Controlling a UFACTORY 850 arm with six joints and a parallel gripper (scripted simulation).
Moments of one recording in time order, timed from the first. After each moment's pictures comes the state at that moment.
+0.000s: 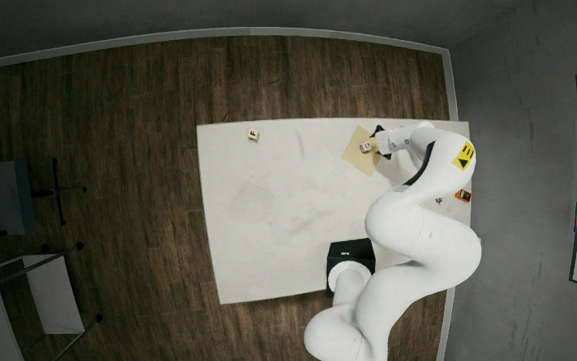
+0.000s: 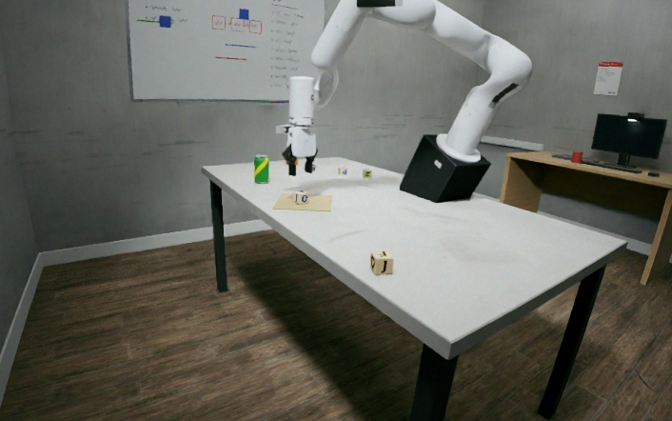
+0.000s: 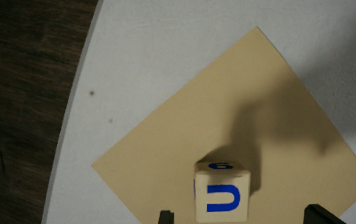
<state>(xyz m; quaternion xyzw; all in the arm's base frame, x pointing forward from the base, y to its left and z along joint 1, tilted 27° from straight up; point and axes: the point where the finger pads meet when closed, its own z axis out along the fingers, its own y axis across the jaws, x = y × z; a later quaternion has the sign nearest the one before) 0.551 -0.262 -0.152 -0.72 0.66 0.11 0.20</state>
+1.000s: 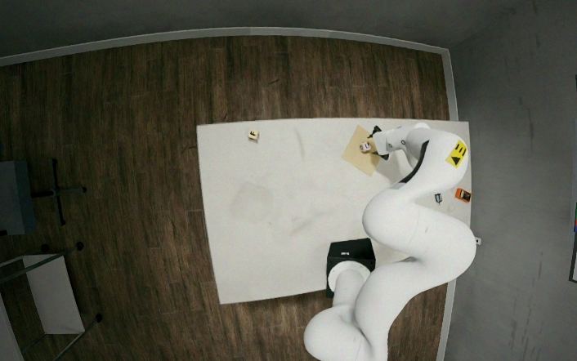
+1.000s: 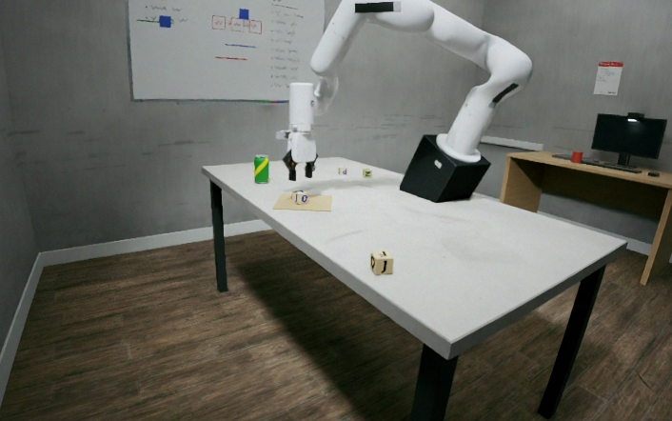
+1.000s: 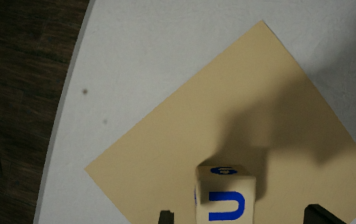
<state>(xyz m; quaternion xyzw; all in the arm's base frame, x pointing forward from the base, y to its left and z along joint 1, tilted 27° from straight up) 0.552 -0.254 -0.169 -0.72 0.66 0.11 0.20</state>
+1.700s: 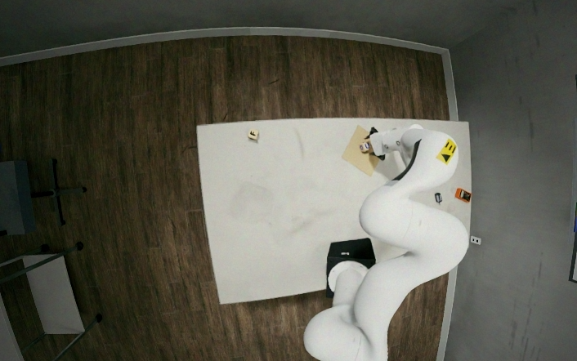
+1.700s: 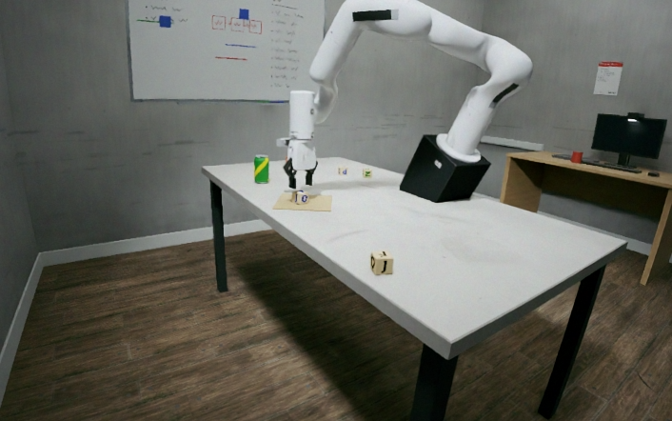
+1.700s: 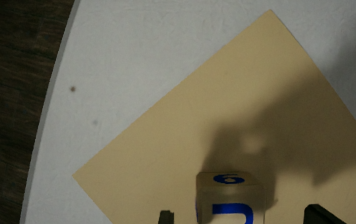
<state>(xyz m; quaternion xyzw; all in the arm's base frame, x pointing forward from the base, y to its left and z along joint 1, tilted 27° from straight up) 0.555 -0.242 -0.193 -0.72 0.66 0.11 0.20</state>
